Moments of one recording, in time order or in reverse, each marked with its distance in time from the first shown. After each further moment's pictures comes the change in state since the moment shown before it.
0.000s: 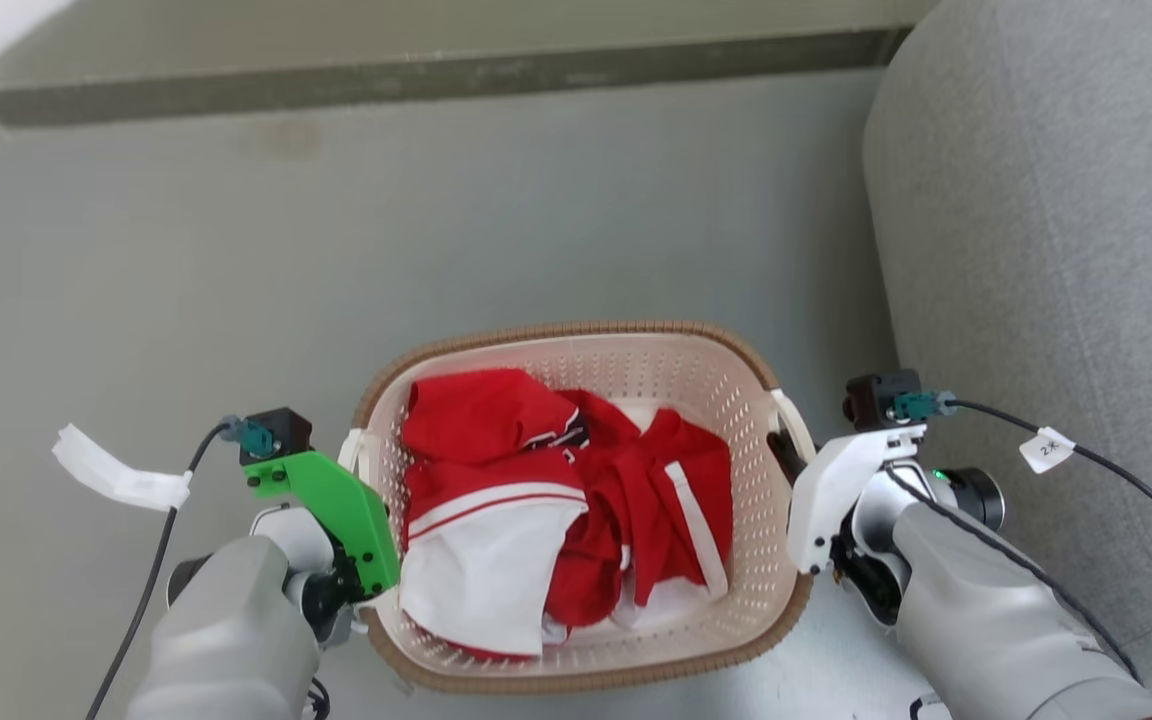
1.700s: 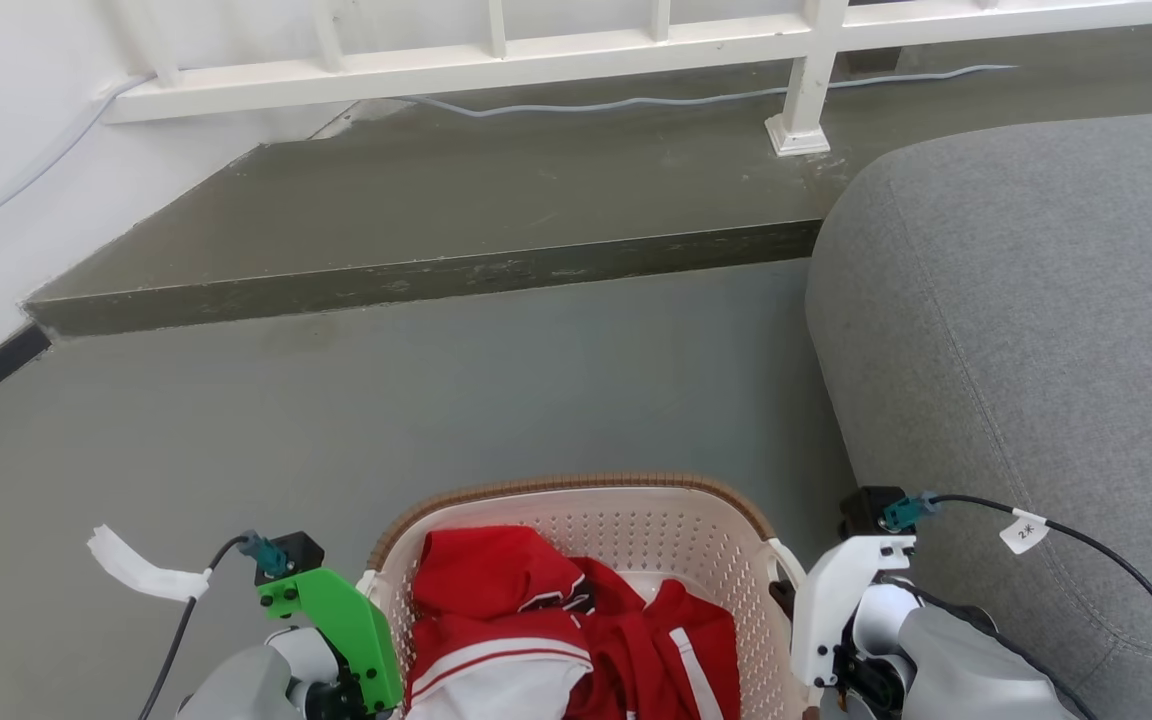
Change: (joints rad) left arm 0.151 0.001 -0.006 0.022 -0.035 0.000 0.113; right arm 0.147 0.002 0.089 0.008 0.194 -0.002 0.187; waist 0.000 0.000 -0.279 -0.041
